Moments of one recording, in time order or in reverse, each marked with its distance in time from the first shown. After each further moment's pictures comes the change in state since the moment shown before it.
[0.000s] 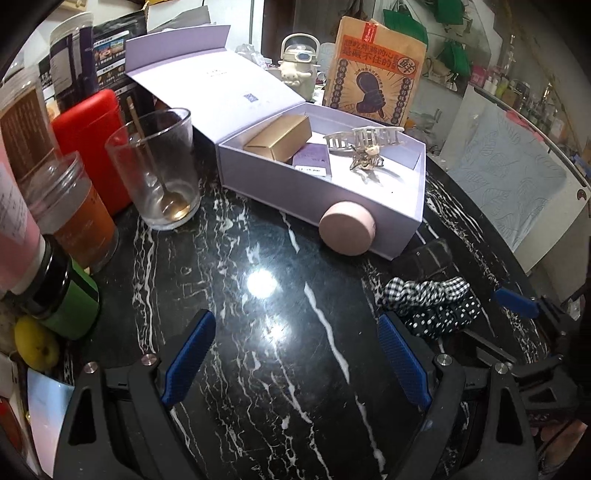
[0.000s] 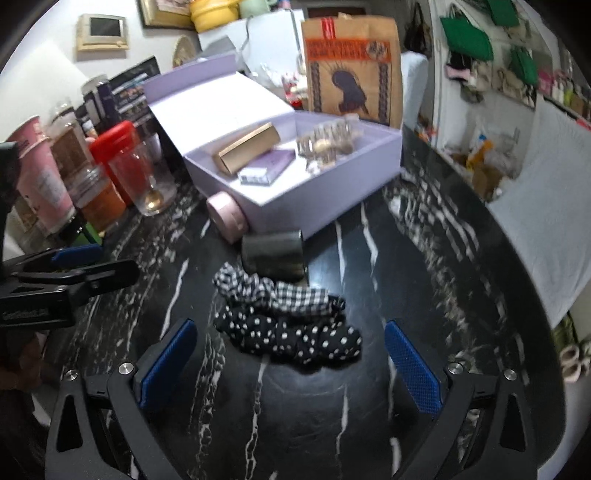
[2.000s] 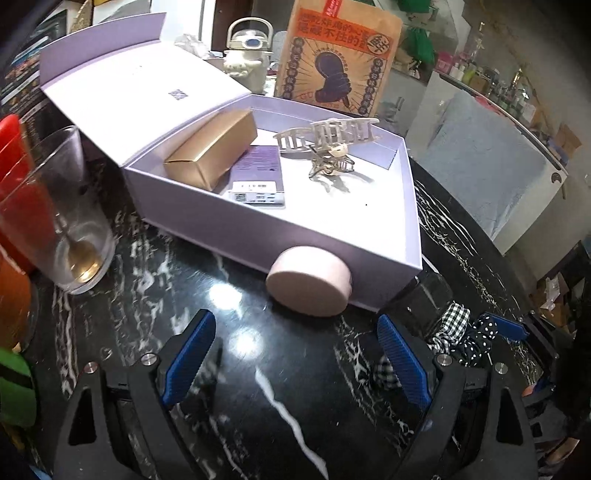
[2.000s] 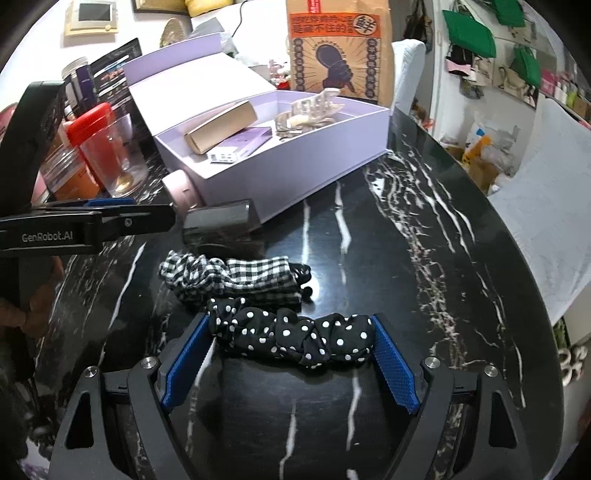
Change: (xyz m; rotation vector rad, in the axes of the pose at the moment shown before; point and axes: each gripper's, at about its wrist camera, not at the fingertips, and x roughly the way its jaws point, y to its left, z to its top) left arm 0.071 -0.024 0.047 0.093 0.024 -0.156; right arm 0.023 -0.032 0.001 -0.030 0.033 -0.038
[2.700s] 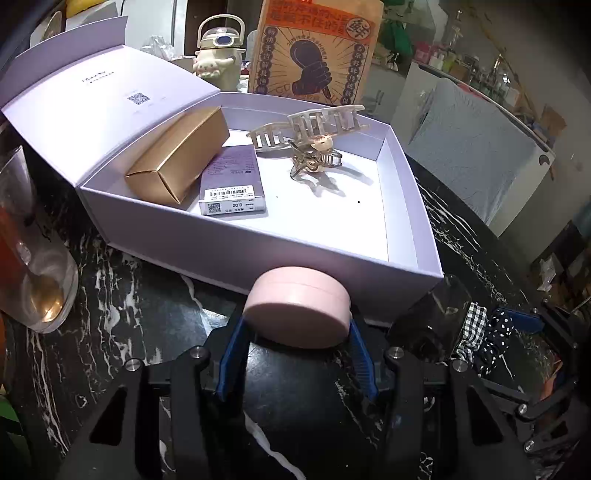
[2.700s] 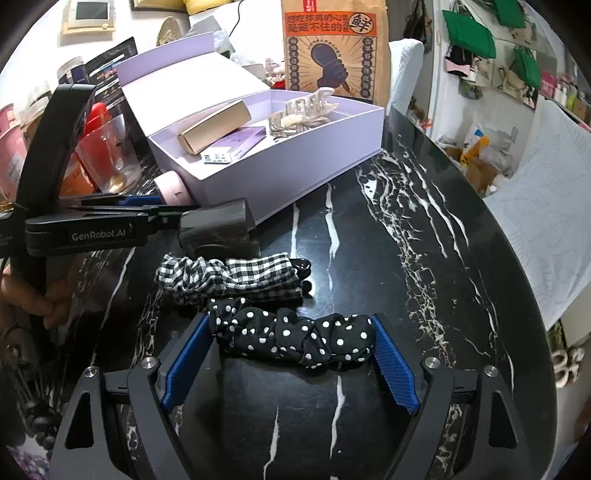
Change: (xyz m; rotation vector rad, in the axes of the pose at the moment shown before) left arm 0.026 -0.004 0.005 0.070 -0.007 -0.046; right arm 0.003 -0.004 0.004 -0.012 0.008 -0.010
